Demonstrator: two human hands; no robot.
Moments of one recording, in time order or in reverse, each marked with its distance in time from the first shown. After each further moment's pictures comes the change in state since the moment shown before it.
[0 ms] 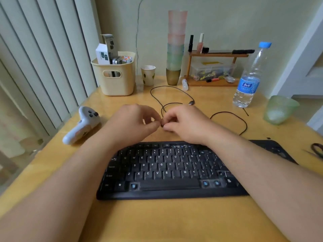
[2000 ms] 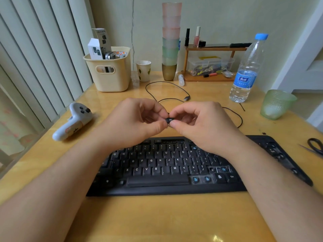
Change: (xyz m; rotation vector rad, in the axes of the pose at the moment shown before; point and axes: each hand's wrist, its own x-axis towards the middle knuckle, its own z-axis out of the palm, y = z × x) left_hand -0.013 0.030 0.006 -0.479 -0.042 0.060; right_hand -0.063 0.017 -0.023 0.230 0.269 -0.131
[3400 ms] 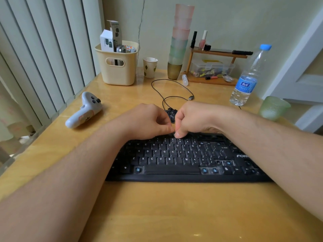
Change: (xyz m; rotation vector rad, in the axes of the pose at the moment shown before) left_hand 0.011 -0.033 -0.005 0.401 -0.211 -0.107; right_hand 0.052 -0.029 0.018 -0.304 -0.612 0.478
